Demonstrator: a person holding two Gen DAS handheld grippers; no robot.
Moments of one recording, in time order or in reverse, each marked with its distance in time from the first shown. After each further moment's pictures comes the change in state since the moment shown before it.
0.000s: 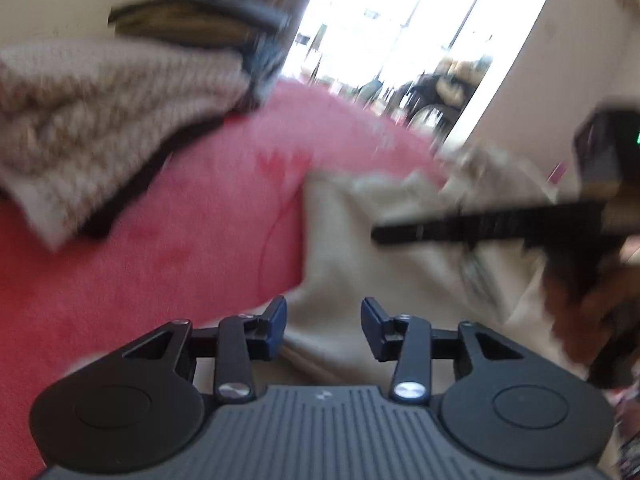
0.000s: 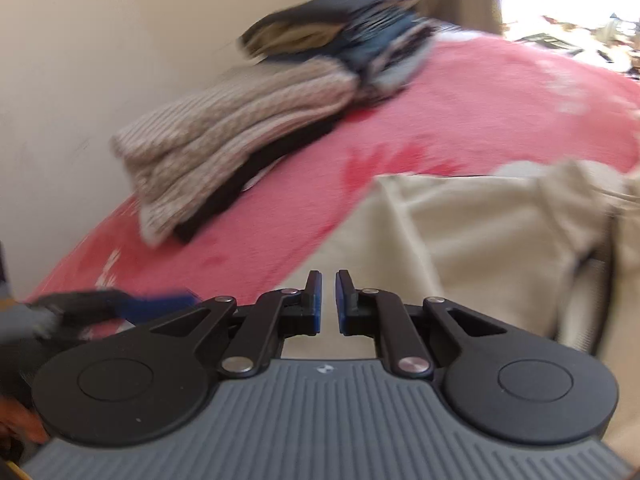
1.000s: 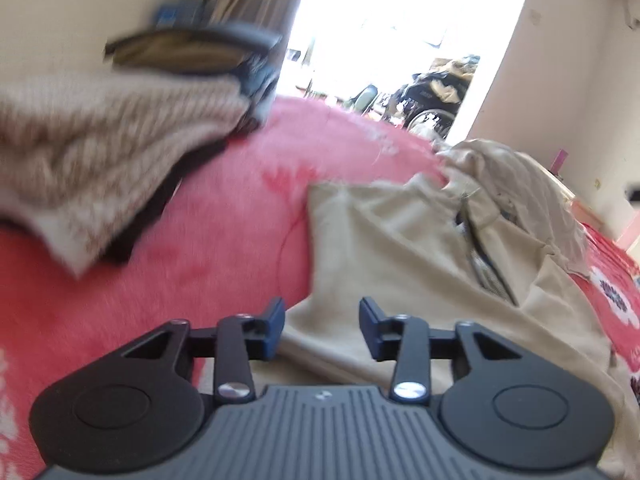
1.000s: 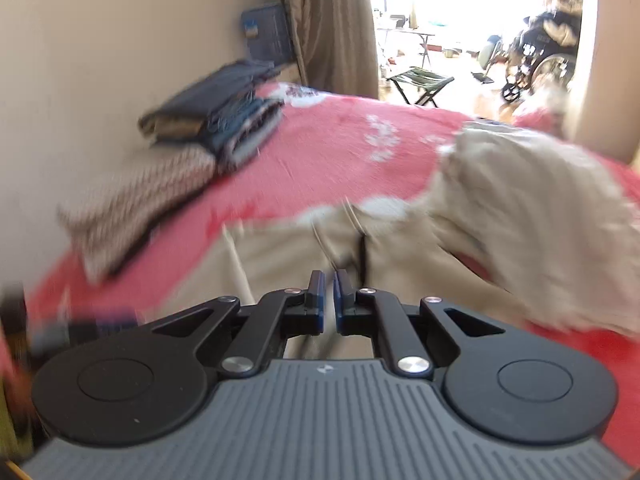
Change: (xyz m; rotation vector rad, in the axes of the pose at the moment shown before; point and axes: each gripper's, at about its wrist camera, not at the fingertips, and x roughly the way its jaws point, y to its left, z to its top) left arm -0.041 -0.018 0.002 0.108 -0.102 -0.015; right arm -0.226 -0.041 -0.031 0.111 -0.112 -0.347
